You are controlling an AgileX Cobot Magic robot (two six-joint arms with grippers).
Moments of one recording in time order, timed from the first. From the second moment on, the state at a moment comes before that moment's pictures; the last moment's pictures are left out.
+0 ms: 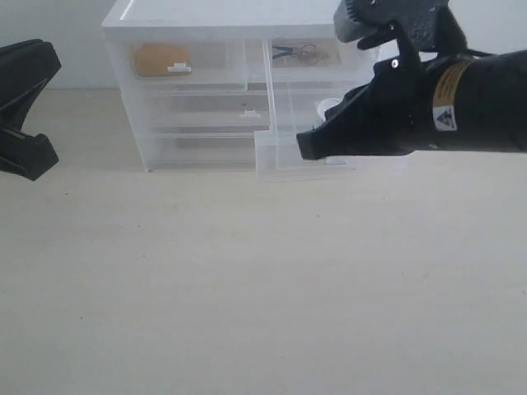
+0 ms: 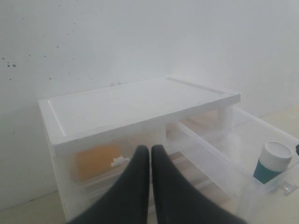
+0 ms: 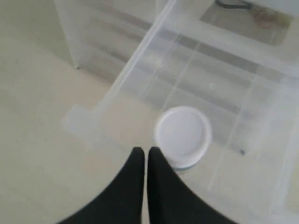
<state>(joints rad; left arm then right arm) -0.42 0.95 -0.32 0.04 -0.61 0.00 0.66 1.32 -0.79 -0.49 0.14 0.55</state>
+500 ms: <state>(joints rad) -0.42 0.95 -0.32 0.04 -0.61 0.00 0.63 1.54 -1.00 -0.53 0.14 0.52</state>
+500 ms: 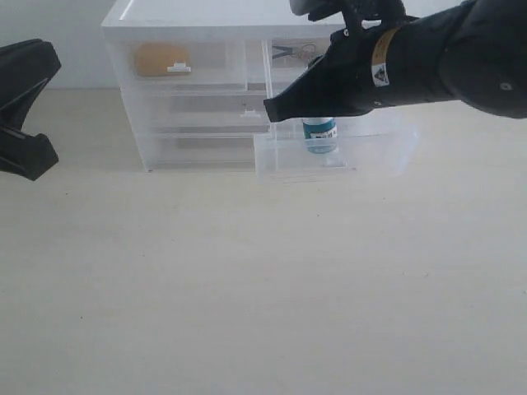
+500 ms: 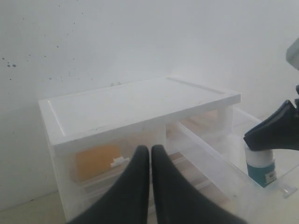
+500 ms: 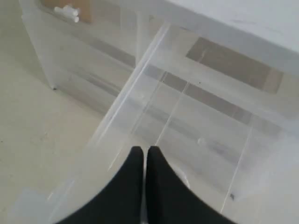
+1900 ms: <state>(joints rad) -0.42 0.95 -0.32 0.04 -0.61 0.00 0.61 1.55 -1.13 -0.33 0.42 0.23</state>
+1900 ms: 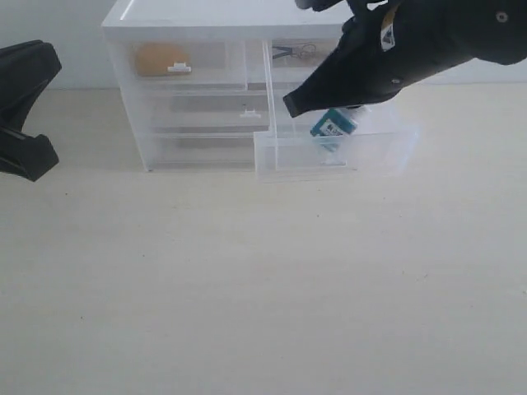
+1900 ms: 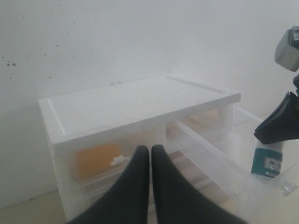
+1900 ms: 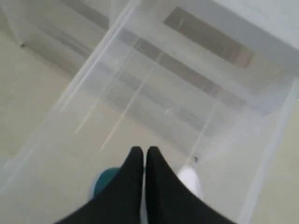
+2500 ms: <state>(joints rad) -0.42 0.95 -0.32 0.04 -0.61 0.00 0.77 1.28 -0.91 -0.27 0.50 0.27</state>
